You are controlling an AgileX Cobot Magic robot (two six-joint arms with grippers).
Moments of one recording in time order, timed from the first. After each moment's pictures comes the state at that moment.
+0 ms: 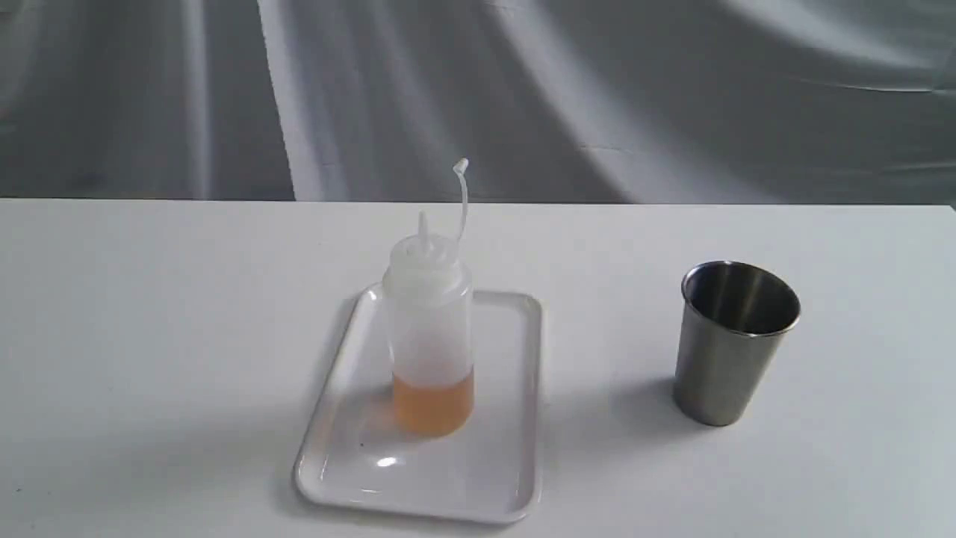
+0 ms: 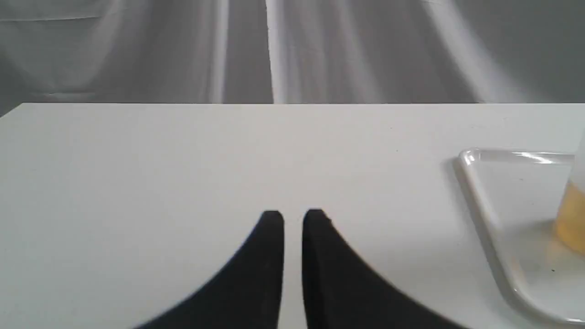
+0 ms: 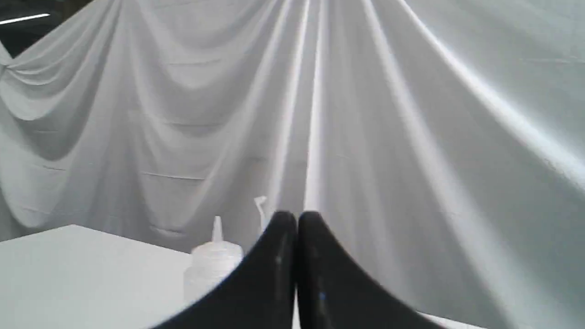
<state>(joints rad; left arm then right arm) 0.06 0.00 0.00 -0.03 0.27 0.04 0.03 0.13 0.00 -0.79 -0.42 0.80</state>
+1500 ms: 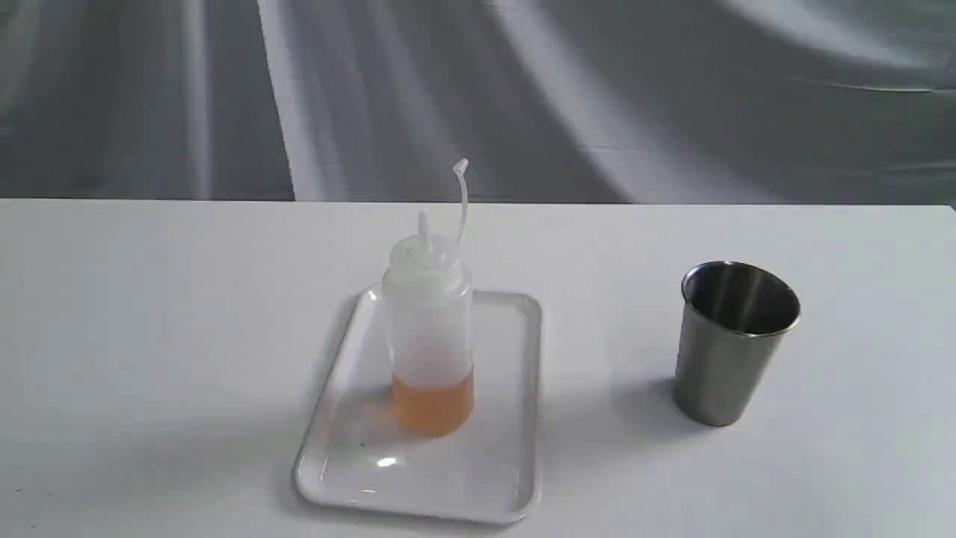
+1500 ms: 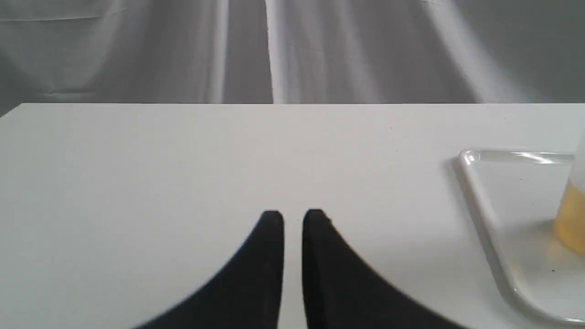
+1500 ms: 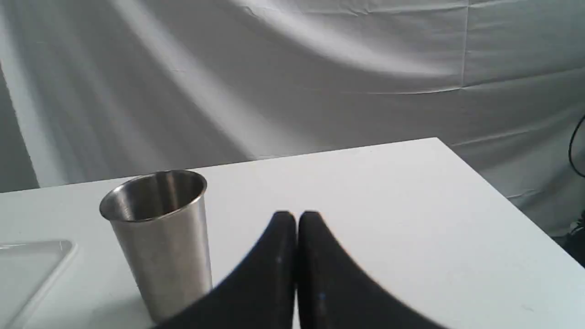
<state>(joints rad) 0.06 0.00 0.00 -0.03 0.27 0.04 -0.14 0.01 0.00 -0.79 0.19 0.87</state>
